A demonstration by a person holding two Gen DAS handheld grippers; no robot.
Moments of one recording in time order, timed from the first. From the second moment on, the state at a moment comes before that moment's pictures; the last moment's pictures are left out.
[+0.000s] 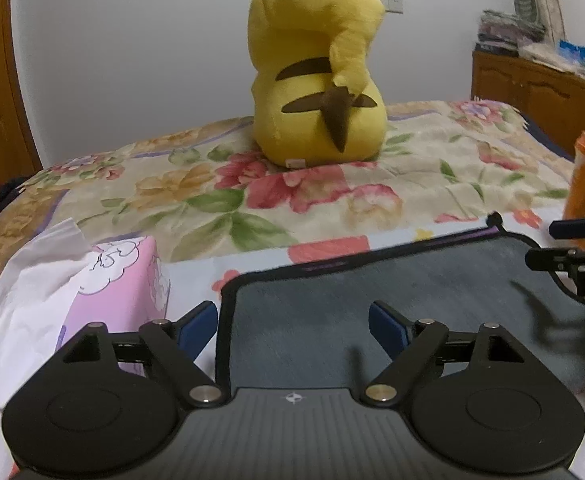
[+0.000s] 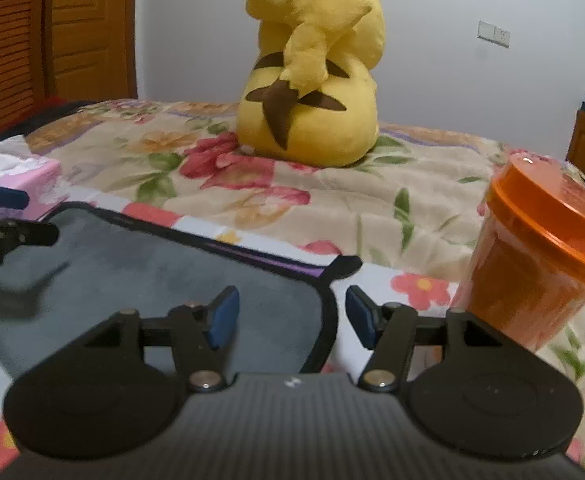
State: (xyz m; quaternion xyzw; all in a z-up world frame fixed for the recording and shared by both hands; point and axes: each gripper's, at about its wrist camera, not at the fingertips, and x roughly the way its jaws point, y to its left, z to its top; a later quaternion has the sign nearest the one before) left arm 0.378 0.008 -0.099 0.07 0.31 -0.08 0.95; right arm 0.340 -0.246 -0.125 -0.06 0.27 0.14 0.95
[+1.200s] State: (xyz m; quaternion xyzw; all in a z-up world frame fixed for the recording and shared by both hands) left arm 0.246 -0.005 -0.017 0.09 0.30 -0.11 0.94; right arm 0.212 -0.252 -0.068 -0.03 0.28 0.11 0.95
